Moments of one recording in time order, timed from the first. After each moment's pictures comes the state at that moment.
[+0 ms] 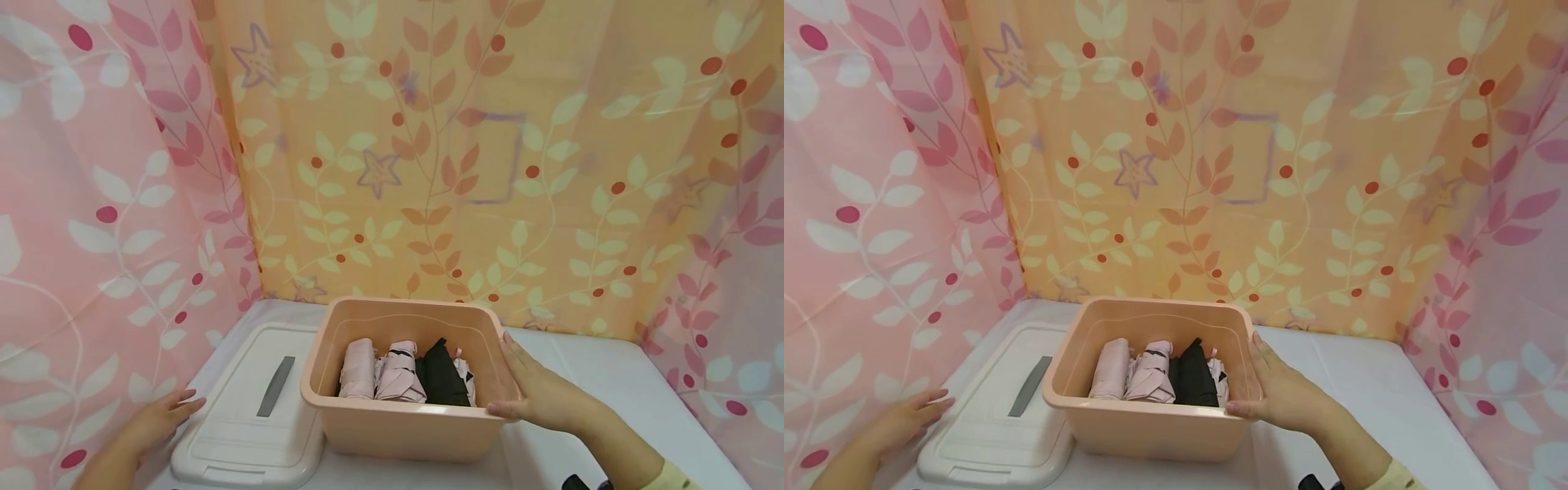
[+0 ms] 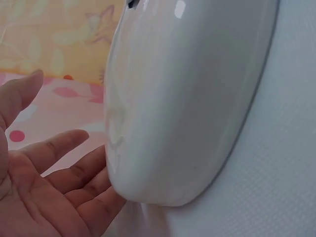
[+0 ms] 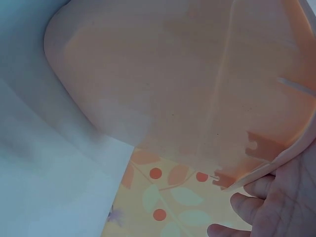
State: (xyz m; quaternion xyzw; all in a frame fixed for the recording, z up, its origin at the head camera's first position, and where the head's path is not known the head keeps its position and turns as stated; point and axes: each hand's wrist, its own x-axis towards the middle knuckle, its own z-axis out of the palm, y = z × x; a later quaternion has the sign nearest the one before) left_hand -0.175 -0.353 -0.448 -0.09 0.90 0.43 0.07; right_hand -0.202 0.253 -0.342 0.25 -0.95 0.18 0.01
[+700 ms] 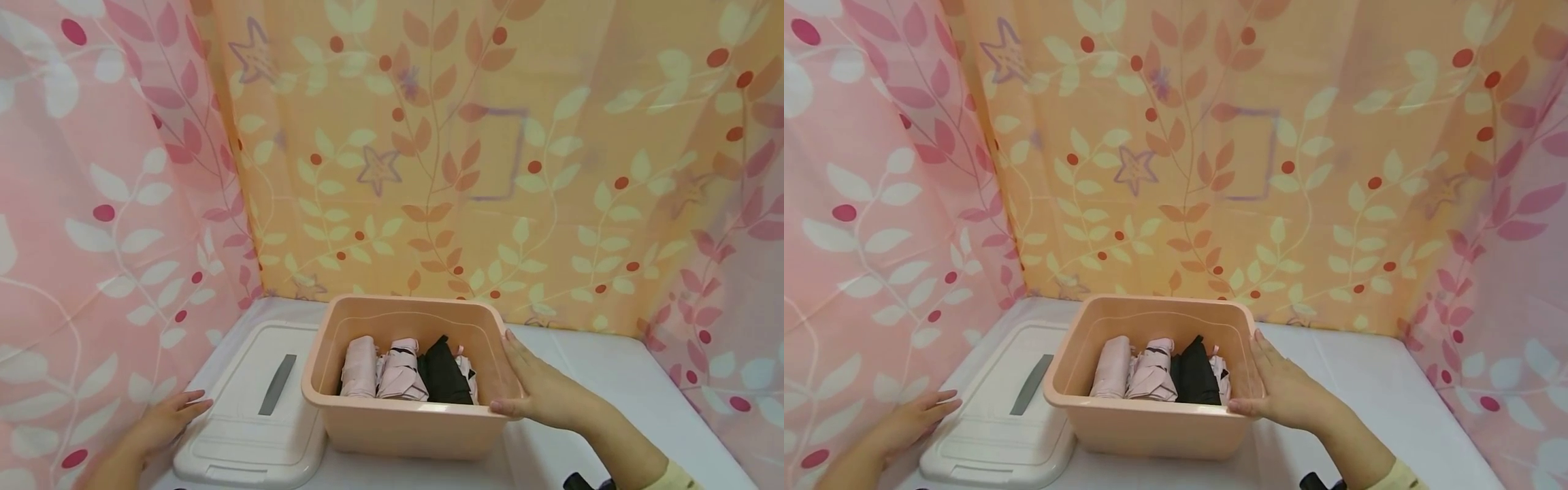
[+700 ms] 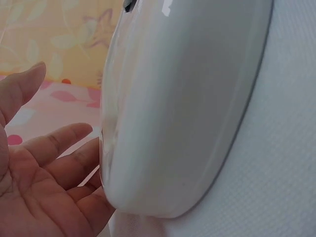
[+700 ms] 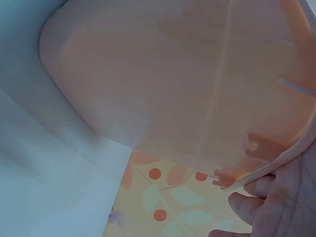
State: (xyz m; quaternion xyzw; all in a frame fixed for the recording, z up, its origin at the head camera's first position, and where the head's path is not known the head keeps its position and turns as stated) left_hand -0.176 -0.348 -0.455 -0.07 0.89 0.44 0.08; right_hand -0.202 0.252 -0.345 0.25 -0.95 0.20 0.01
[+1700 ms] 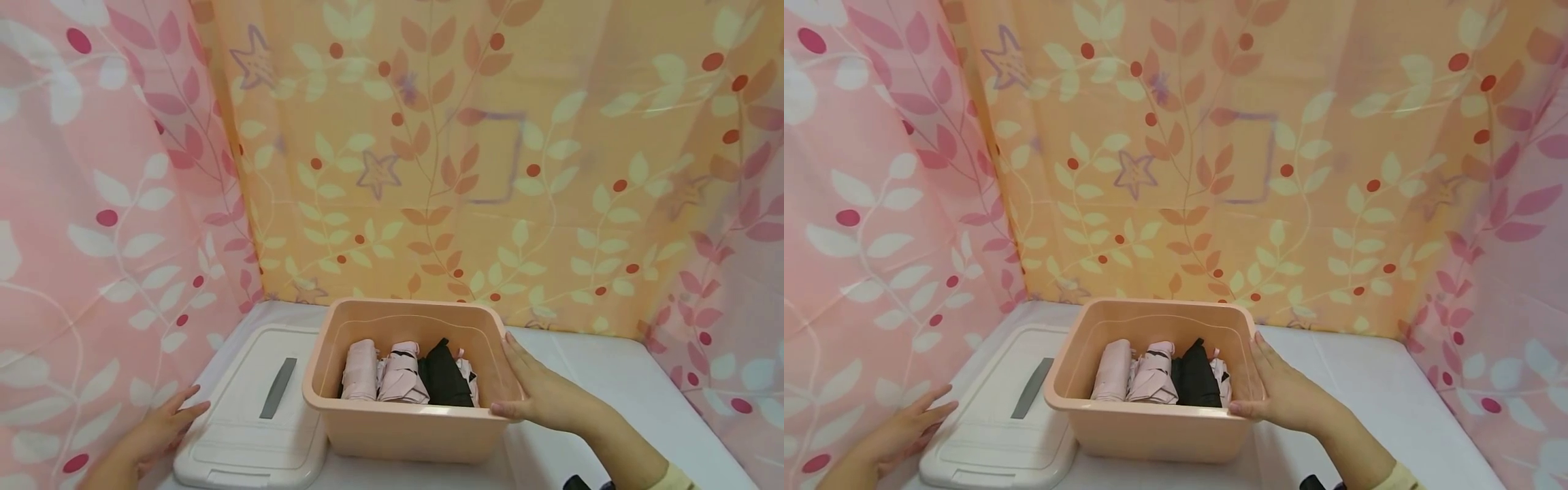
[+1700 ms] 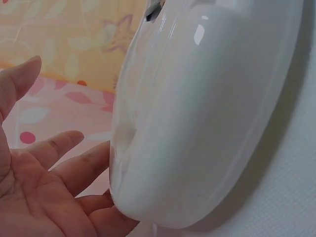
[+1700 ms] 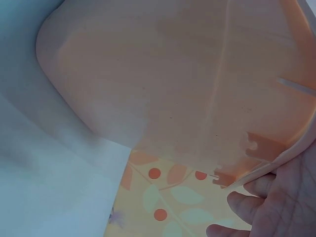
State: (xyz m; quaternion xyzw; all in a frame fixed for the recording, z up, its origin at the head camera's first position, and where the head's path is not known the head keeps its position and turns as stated) left_hand -0.172 -0.350 -0.454 -0.09 0.82 0.55 0.12; right_hand -0.202 0.252 -0.344 0.26 -0.95 0.20 0.02
